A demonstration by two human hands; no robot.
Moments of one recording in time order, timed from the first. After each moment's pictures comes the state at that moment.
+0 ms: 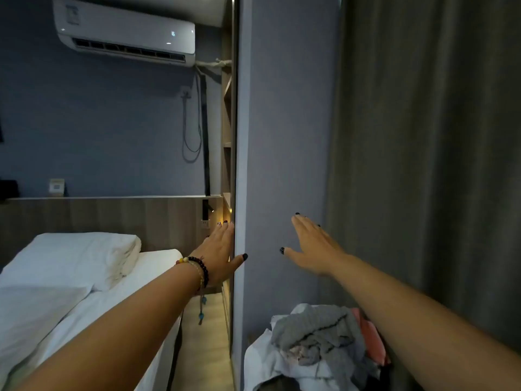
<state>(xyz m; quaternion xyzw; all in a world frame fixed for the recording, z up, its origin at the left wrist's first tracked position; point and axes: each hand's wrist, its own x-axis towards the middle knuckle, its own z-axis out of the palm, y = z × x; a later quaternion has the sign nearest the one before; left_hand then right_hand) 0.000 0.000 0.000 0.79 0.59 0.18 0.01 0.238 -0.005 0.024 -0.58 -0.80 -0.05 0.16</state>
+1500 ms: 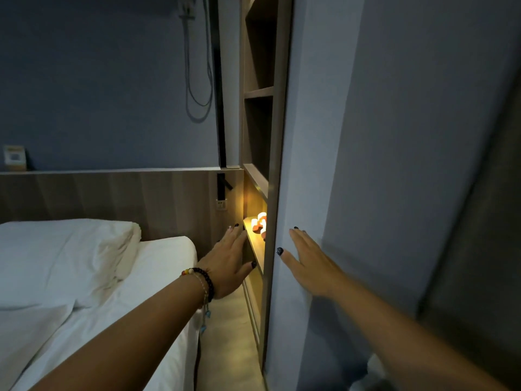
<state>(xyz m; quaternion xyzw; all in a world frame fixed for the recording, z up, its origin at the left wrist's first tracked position) -0.182 0.436 -0.090 0.80 0.57 0.16 0.07 0.024 0.432 -0.089 -0.59 -0.77 0.15 0.19</state>
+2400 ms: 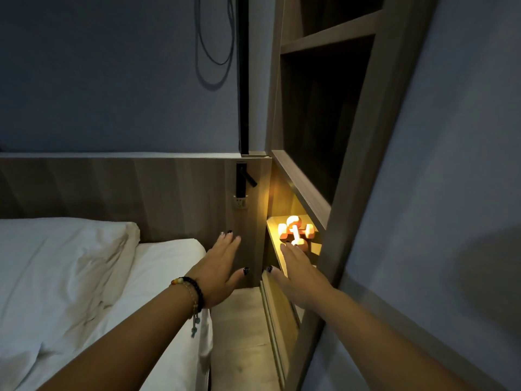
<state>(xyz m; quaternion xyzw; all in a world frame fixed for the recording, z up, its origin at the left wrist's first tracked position) -0.310 0.797 -0.163 0.77 0.61 0.13 0.13 -0.109 0.806 -0.165 -0.59 -0.77 0.20 0.13</state>
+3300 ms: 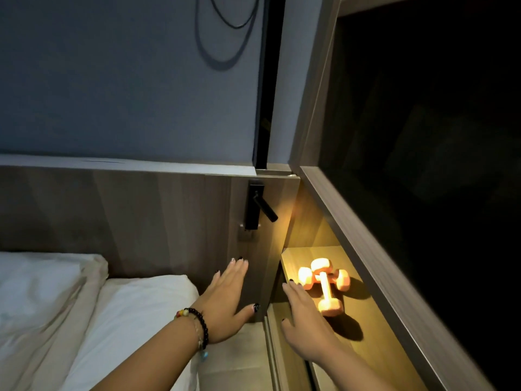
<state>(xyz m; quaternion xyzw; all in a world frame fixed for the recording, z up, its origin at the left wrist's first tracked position) -0.379 1.113 -0.235 0.78 0.58 0.13 0.21 -0.191 1.106 -0.239 -0.64 -0.72 0.24 0.09</state>
